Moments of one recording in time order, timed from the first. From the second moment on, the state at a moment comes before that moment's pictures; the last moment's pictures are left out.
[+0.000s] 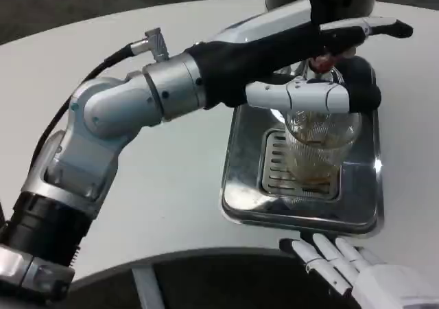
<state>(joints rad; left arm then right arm) -1.02 0.41 -0.22 0.33 0.10 -0.38 -0.72 0.67 0.10 0.02 -1.03 -1.02 -0.30 0.59</state>
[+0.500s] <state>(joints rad) -1.02 0.43 -0.22 0.33 0.10 -0.39 -0.72 0.64 0.10 0.06 -1.03 -0.86 -0.02 0.46</state>
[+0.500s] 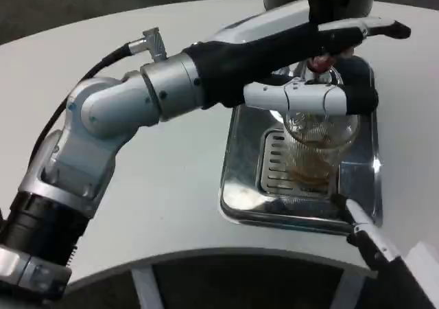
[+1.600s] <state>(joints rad) -1.02 0.45 -0.22 0.33 0.11 -0.42 -0.73 0.32 0.05 0.17 -0.76 -0.68 0.21 -0.05</state>
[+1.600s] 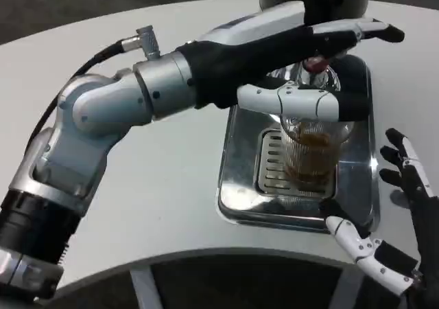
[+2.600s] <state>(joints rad) -1.02 0.47 -0.22 0.33 0.09 -0.42 -0.74 0.13 0.06 0.21 -0.47 -0.64 0.13 -0.26</state>
